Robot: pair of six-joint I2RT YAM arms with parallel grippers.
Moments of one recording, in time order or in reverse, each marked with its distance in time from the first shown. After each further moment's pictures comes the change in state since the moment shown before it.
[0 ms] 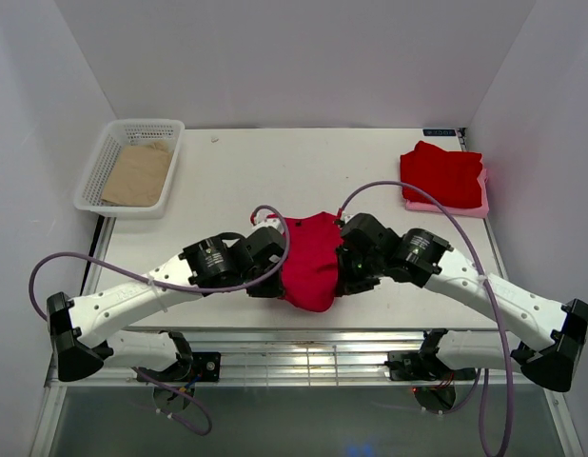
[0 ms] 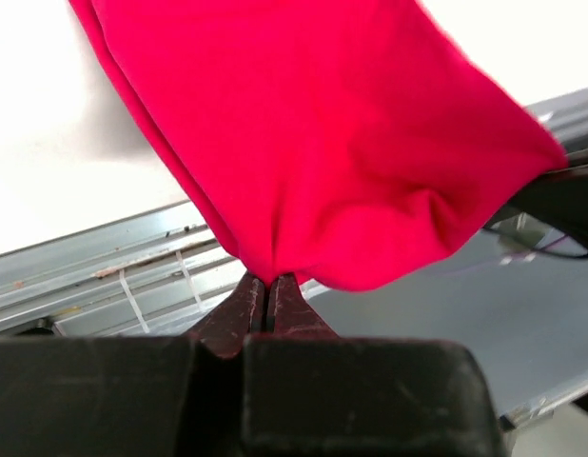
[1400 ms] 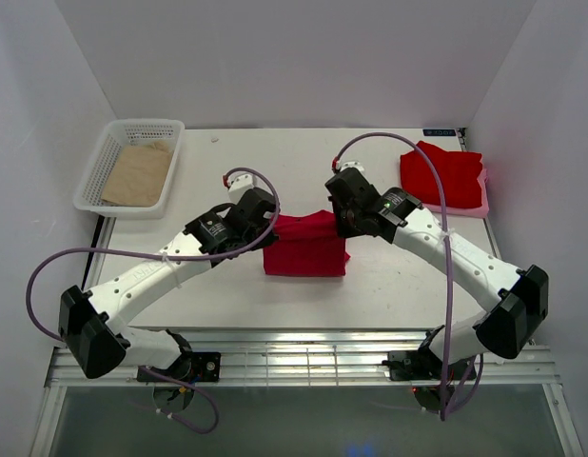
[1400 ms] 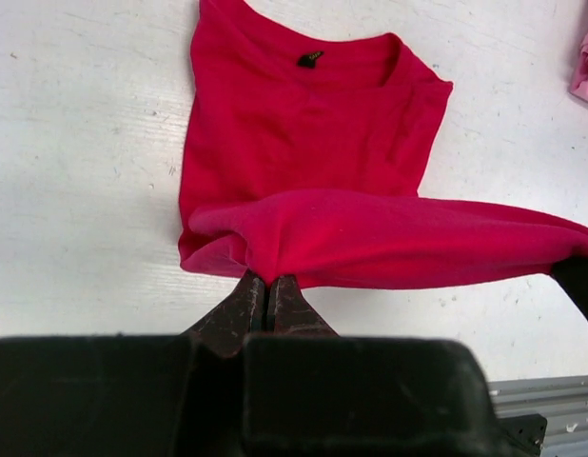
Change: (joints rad) left arm 0.268 0.097 0.055 0.212 -0.288 -0.007; right arm -0.184 0.290 0.270 0.105 0.370 -0.199
